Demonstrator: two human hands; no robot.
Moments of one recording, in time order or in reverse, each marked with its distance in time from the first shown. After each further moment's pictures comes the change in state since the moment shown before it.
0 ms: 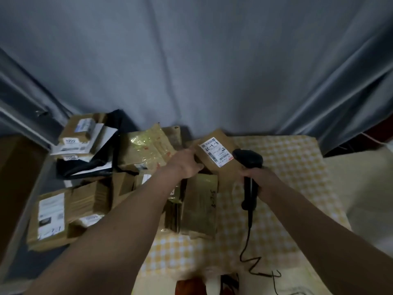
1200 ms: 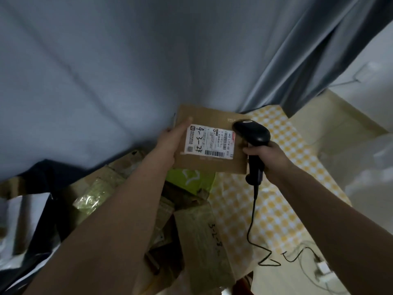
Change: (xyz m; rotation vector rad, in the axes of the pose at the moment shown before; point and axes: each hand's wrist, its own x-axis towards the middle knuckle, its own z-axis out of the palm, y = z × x) left_hand 0.189 0.040 -0.012 -0.940 -0.155 -0.218; right_hand 0.065 -0.049 -0.023 0.292 0.313 -0.131
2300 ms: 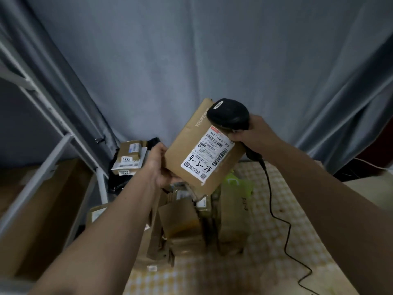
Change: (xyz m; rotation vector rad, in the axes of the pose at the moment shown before) left_hand -0.310 -0.092 -0.166 -0.674 0.098 0.069; right_hand -0.288 -0.067 0.069 -0.539 -0.489 -0.764
